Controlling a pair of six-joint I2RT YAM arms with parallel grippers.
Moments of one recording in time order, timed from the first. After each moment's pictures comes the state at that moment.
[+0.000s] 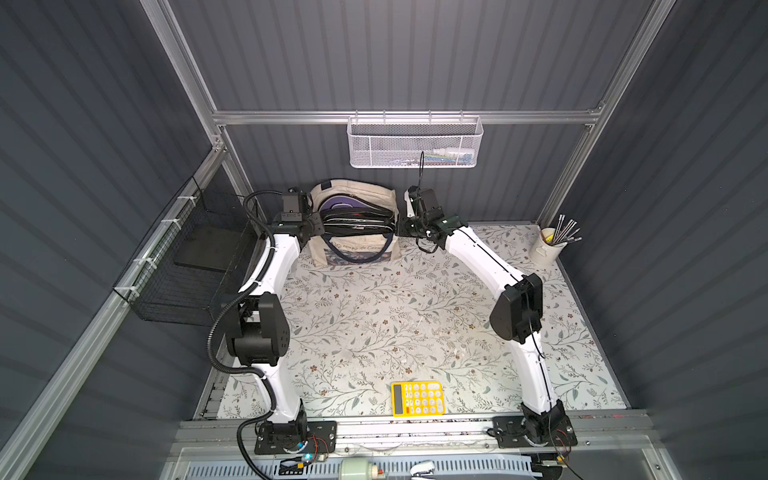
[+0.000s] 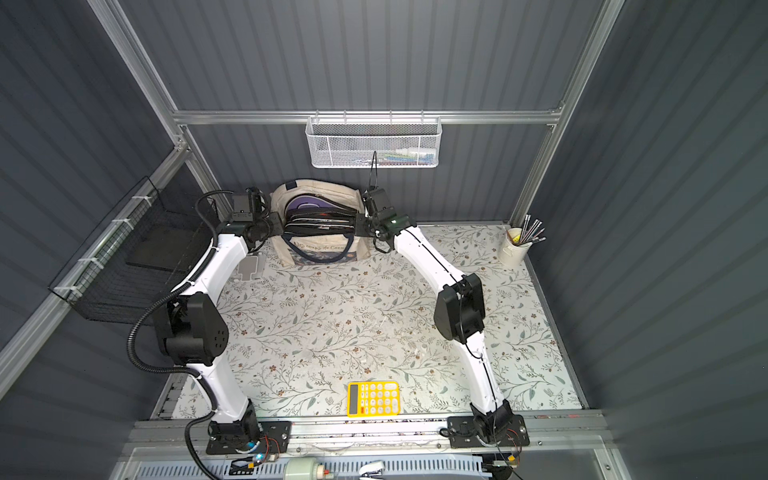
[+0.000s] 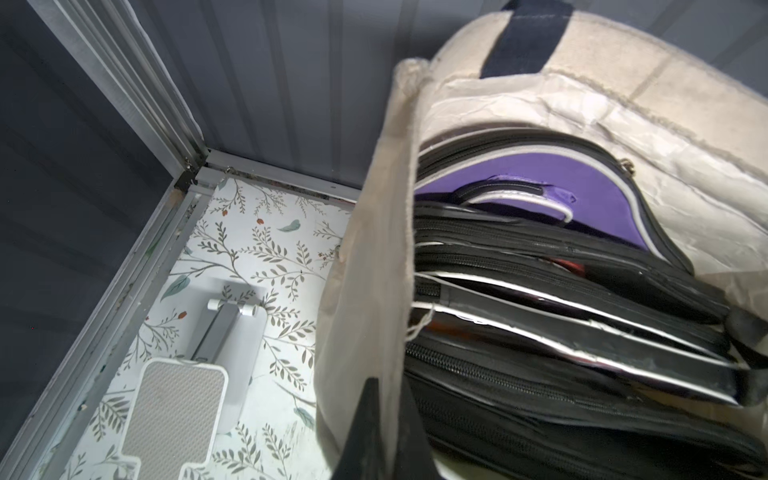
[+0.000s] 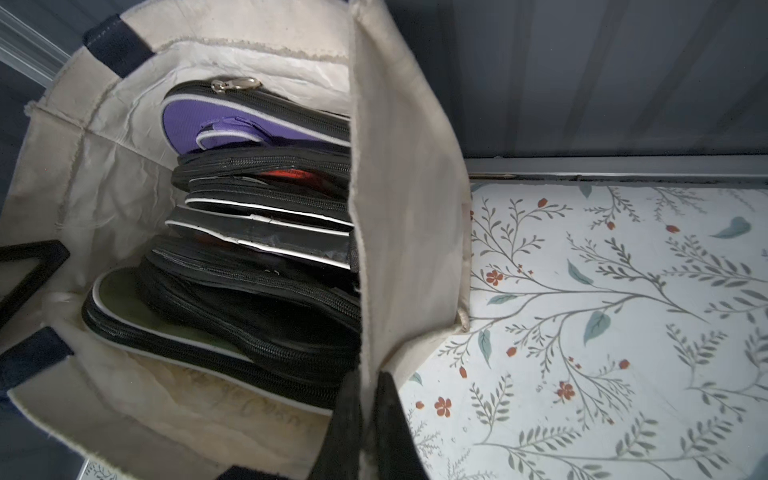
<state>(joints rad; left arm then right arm) -0.06 1.88 1.73 -0.49 -0.06 -0.25 0.57 2.24 2.23 -0.61 -0.02 0.44</state>
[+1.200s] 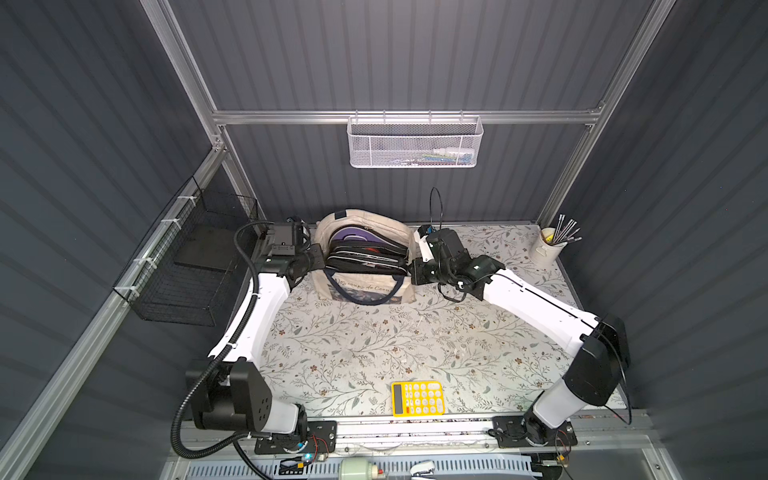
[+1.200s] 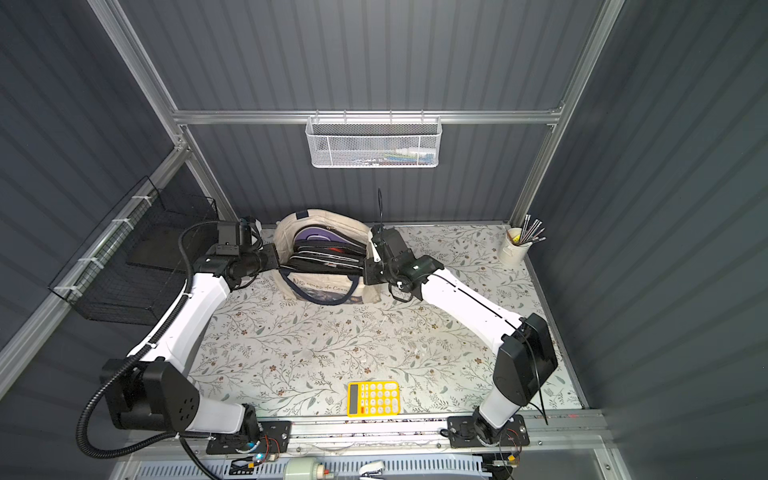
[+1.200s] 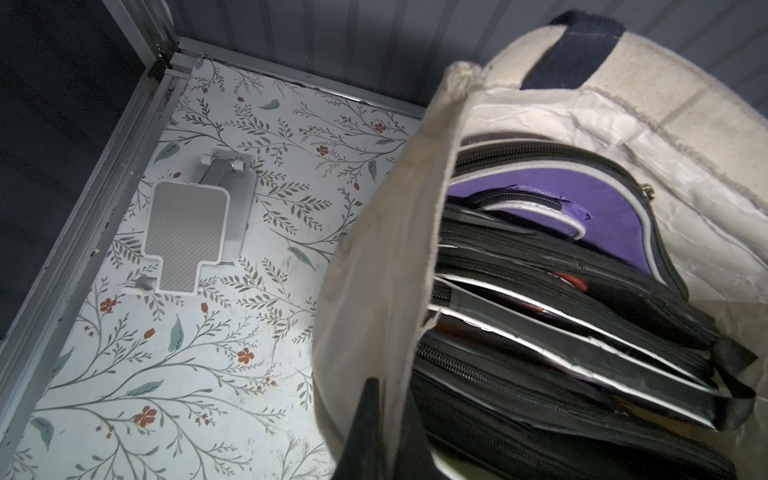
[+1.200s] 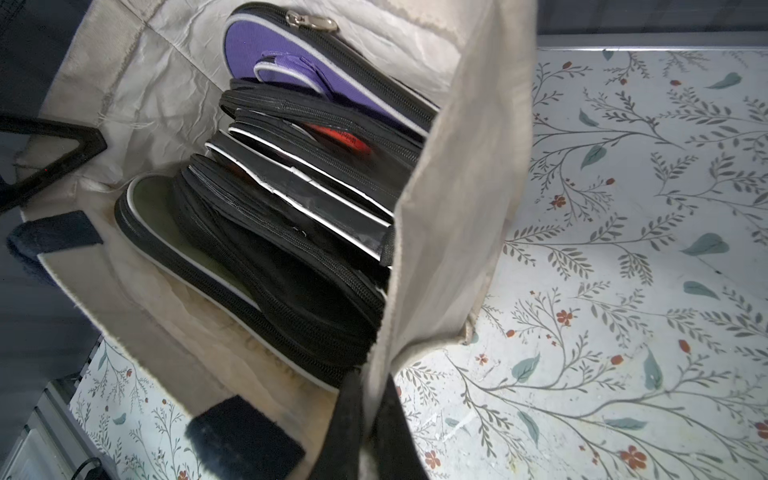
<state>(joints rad) -0.10 1.42 1.29 -0.60 0.02 -0.27 0.72 1.62 1.44 -0.51 0.00 0.42</state>
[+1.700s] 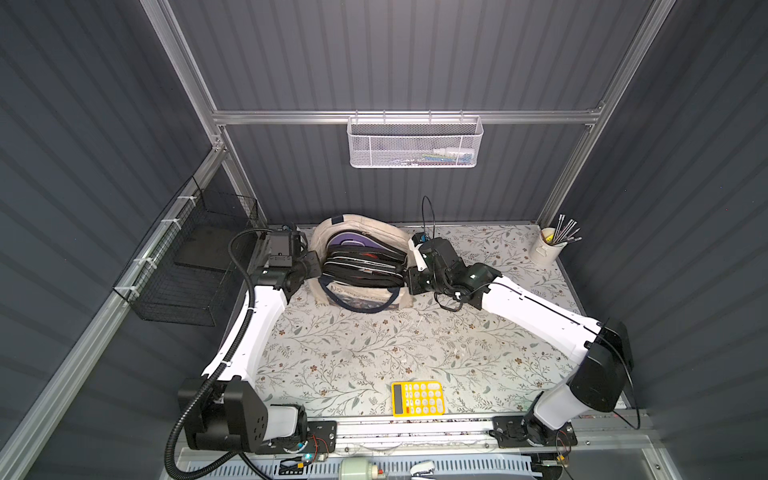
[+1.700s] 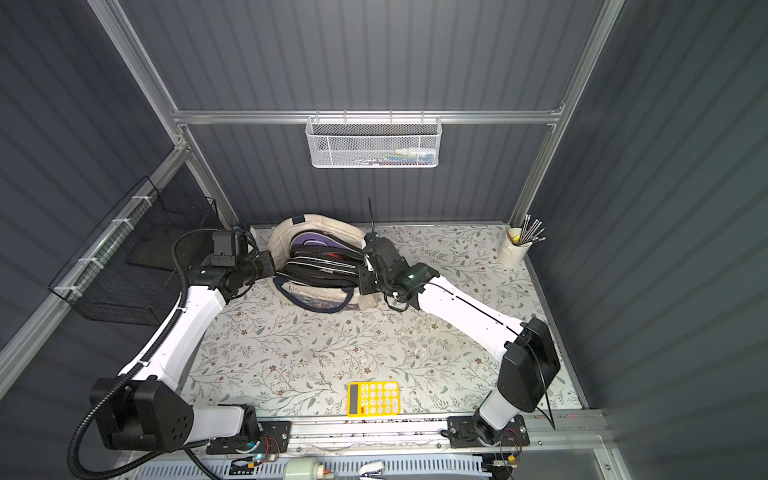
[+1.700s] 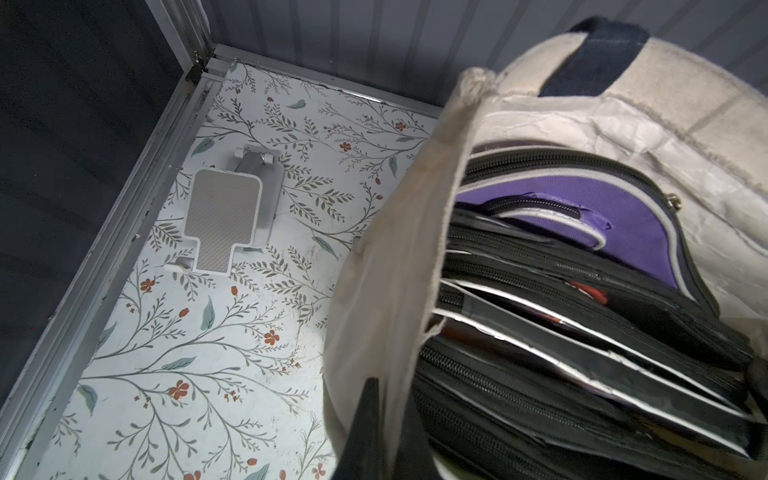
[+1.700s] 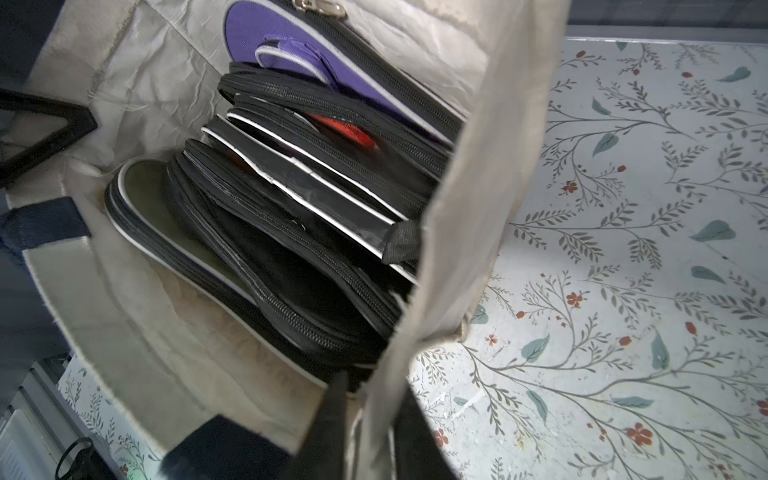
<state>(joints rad) -0.10 1.34 1.20 -0.57 -0.03 -0.26 0.78 1.59 1.40 -0.52 0.06 0.43</state>
